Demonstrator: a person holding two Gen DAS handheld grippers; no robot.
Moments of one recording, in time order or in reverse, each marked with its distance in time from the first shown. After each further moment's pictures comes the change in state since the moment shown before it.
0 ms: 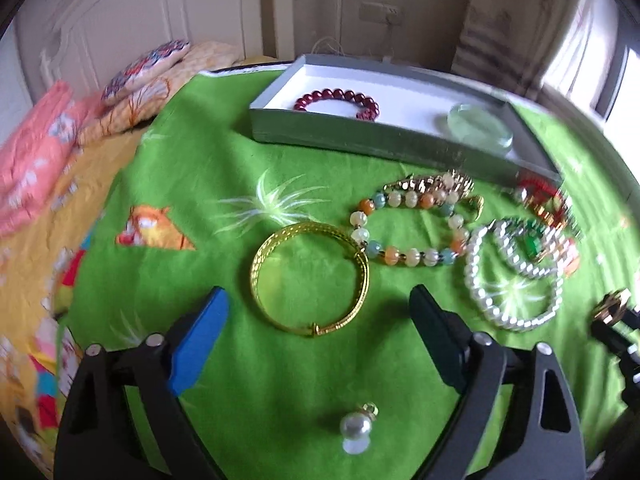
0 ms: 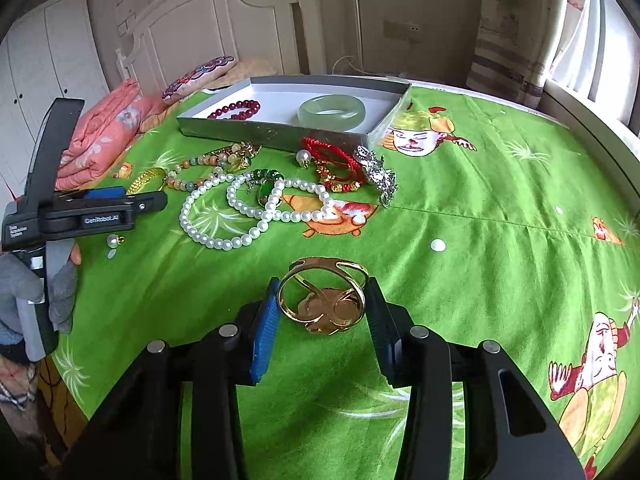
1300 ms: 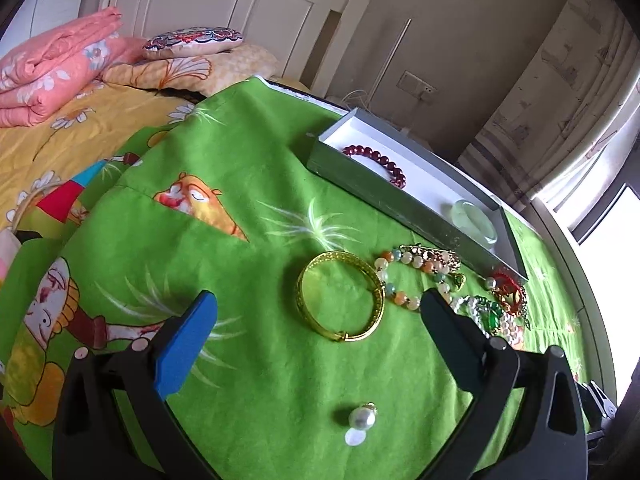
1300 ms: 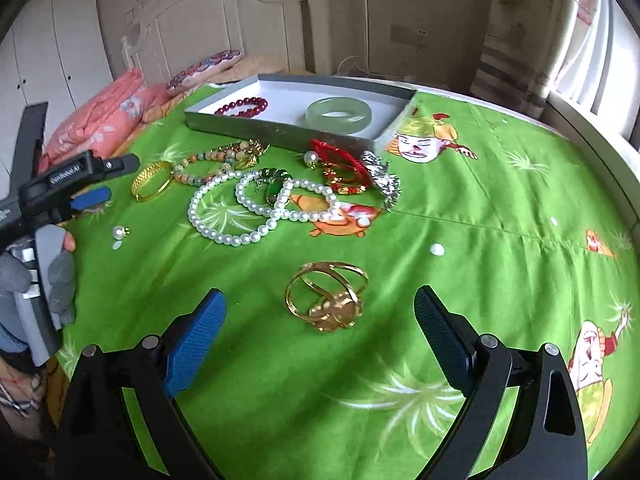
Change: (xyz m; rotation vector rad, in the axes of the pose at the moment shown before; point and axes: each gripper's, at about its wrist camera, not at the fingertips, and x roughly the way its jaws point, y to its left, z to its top) left arm -0.029 0.060 -0.023 -0.386 -0.159 -0.170; right arm -0.007 0.011 0.002 -0.058 0.017 -0.035
